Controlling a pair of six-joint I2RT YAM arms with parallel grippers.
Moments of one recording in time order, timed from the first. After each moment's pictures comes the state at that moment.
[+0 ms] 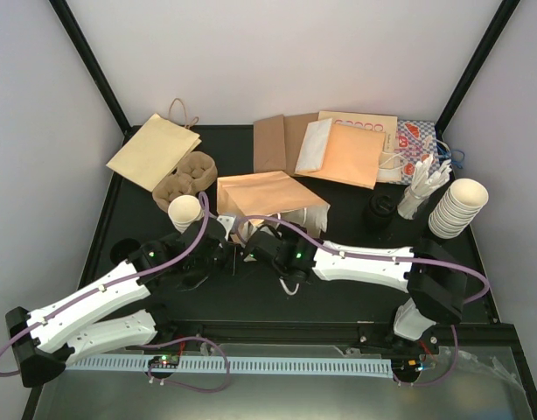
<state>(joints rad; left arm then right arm) -0.92 0.88 0.82 -0.72 0.00 -0.71 1.19 1.61 1.10 -0.53 0.89 -0.28</state>
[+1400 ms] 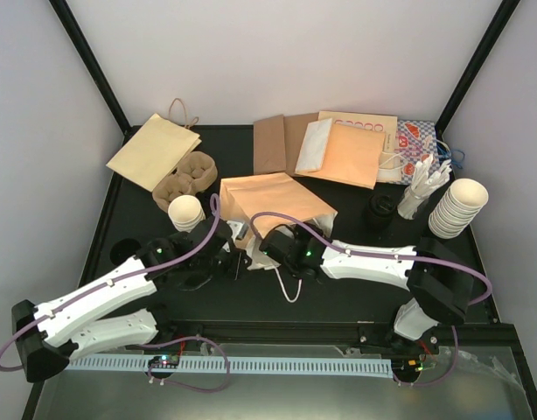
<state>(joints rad) -0.92 0.93 0.82 -0.75 0.10 -0.68 1.11 1.58 0.95 -0.46 0.93 -0.30</state>
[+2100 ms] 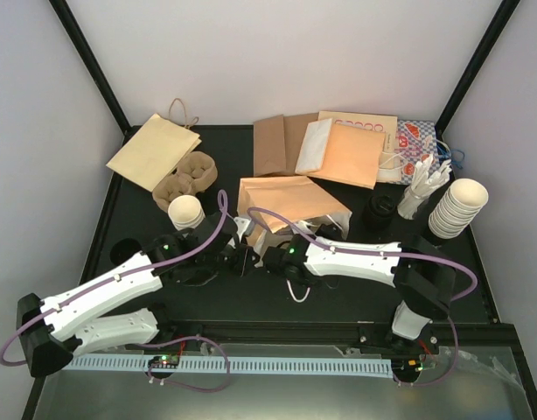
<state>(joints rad) -0.92 0.98 0.85 -0.67 0.13 -0.66 1.16 1.67 1.11 -1.28 1.22 0.52</state>
